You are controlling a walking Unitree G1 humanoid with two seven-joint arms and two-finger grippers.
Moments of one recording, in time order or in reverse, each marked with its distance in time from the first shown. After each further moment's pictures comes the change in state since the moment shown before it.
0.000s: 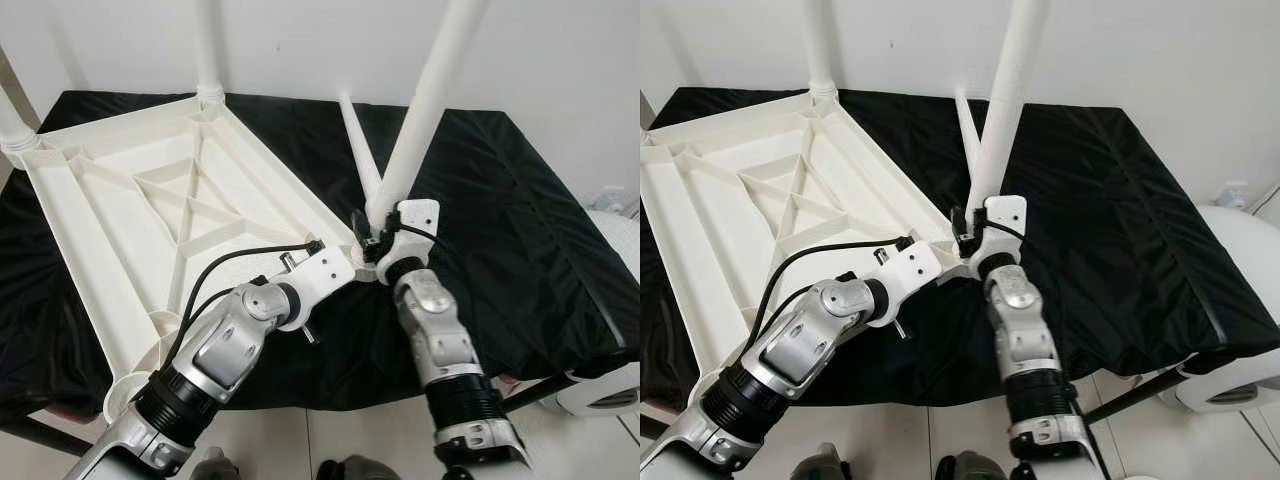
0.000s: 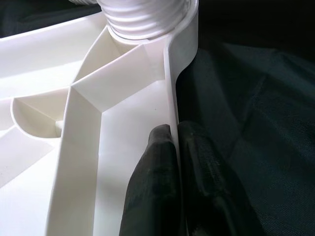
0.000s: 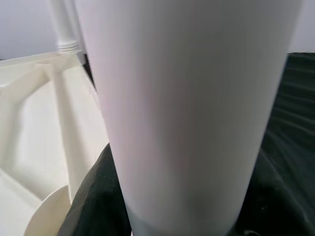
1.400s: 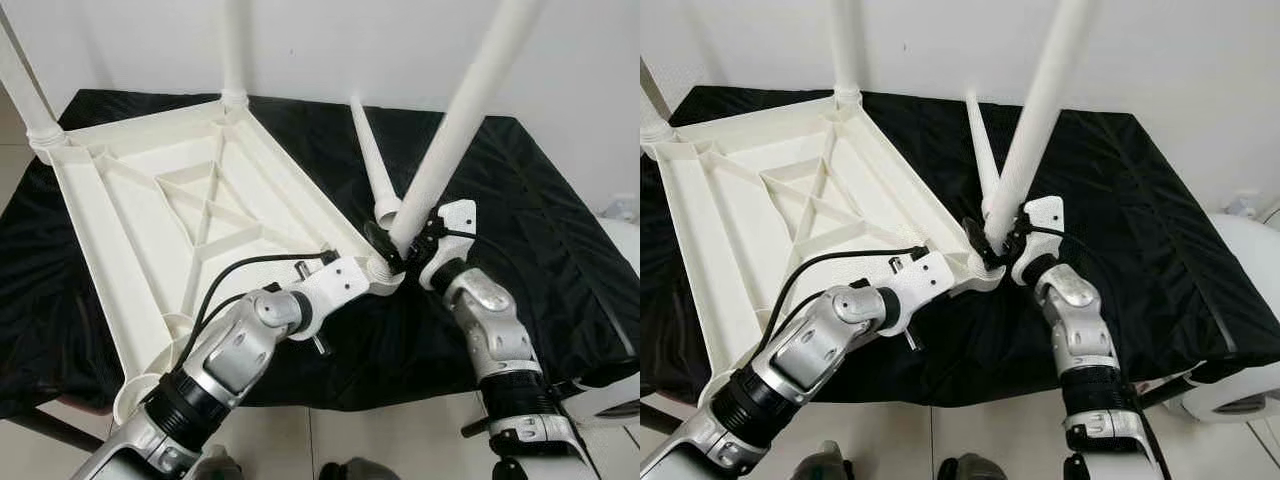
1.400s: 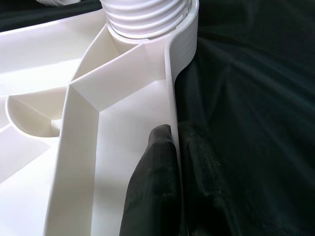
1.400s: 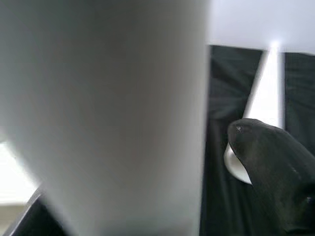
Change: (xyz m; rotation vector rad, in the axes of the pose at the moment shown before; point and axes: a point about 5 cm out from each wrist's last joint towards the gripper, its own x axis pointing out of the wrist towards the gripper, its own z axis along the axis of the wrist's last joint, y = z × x) left arm 0.006 -0.011 0.005 0.010 -0.013 -0.044; right arm -0.011 -0.073 0.002 -0.026 0.027 0.450
